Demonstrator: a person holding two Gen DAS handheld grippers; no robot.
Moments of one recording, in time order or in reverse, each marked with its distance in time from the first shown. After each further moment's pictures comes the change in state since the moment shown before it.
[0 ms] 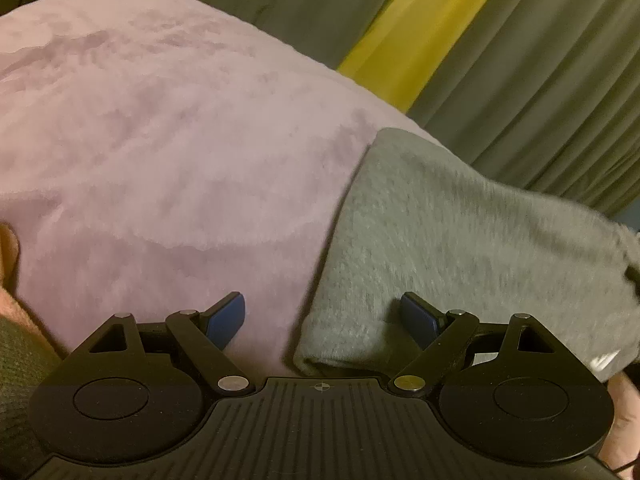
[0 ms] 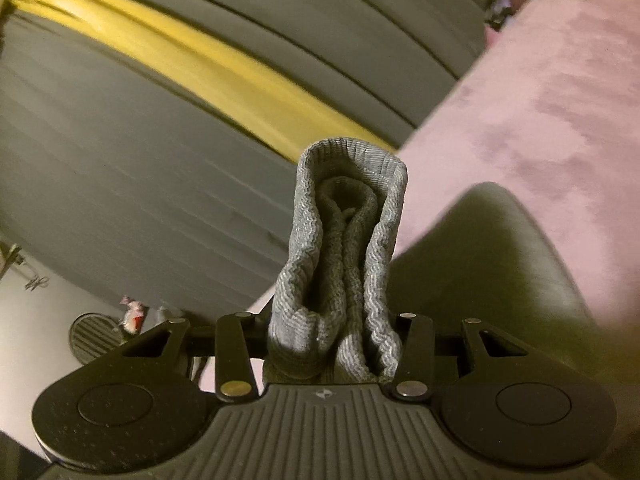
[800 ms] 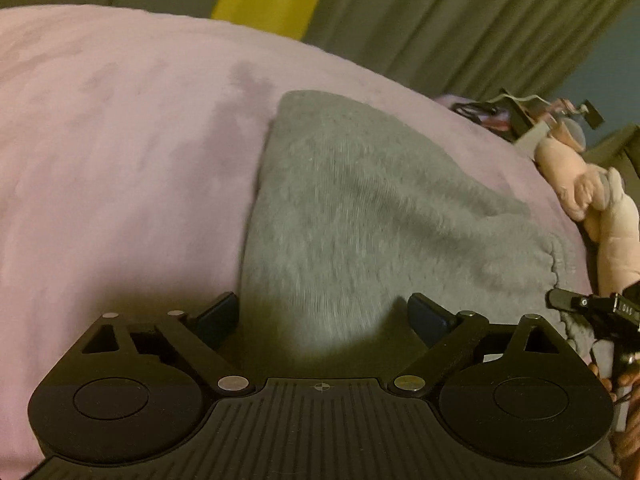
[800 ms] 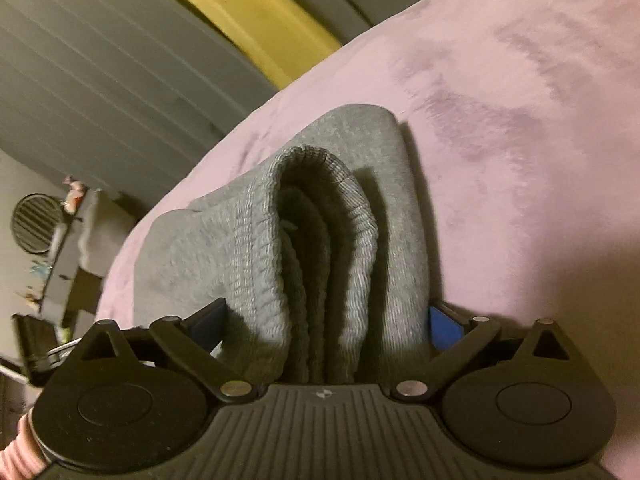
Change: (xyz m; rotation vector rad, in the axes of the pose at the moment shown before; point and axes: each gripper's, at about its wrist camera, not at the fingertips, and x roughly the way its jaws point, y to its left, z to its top) left arm 0.108 -0.034 0.071 0.339 0.259 -0.205; right arm 0.071 -0.109 0.027 -0.209 0.330 -0.116
